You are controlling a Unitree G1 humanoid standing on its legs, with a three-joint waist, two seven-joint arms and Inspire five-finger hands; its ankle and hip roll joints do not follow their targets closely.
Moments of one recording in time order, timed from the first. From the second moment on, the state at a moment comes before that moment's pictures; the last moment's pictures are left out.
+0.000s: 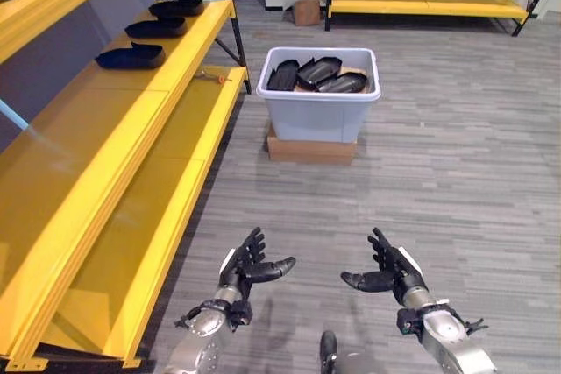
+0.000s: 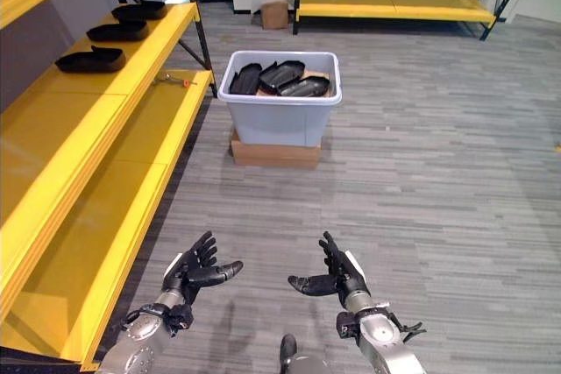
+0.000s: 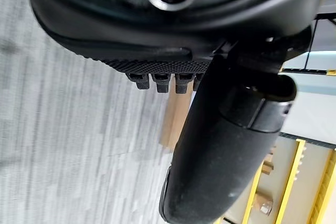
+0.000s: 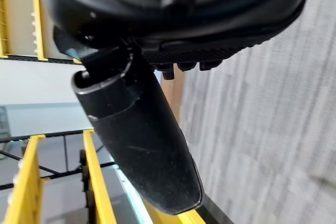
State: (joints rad) left arm 0.10 0.32 -0.31 0.26 -0.57 -0.04 0.07; right arm 0.11 -0.45 0.30 0.20 0.40 -0.04 -0.06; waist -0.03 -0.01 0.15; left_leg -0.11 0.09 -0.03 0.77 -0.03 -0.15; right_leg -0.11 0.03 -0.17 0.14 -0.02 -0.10
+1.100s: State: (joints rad) left arm 0.10 0.38 -0.27 0.27 -0.57 -0.05 0.11; right arm 0.15 -0.37 0.34 0.16 0.40 -0.05 -0.05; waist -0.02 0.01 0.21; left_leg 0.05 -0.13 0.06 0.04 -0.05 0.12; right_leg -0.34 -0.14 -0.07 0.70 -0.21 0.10
